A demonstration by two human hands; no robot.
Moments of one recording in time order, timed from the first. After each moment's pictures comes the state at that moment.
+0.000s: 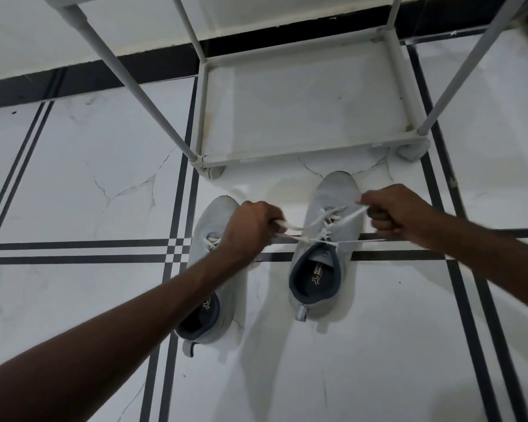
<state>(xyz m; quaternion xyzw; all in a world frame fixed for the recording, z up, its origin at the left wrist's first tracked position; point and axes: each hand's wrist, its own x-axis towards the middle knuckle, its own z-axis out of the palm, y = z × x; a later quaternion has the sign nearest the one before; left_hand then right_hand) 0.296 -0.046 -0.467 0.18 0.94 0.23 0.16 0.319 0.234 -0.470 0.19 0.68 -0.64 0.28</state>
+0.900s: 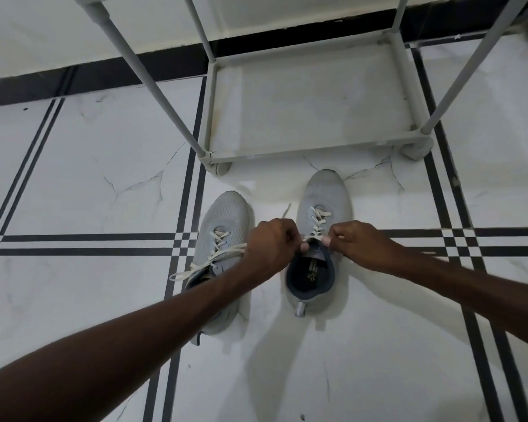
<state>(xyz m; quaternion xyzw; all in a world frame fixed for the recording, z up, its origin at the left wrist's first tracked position) 0.334 -0.032 -0.487 0.11 0.93 0.28 0.21 0.360 0.170 -0.490 -0.02 0.87 -0.43 0.25</state>
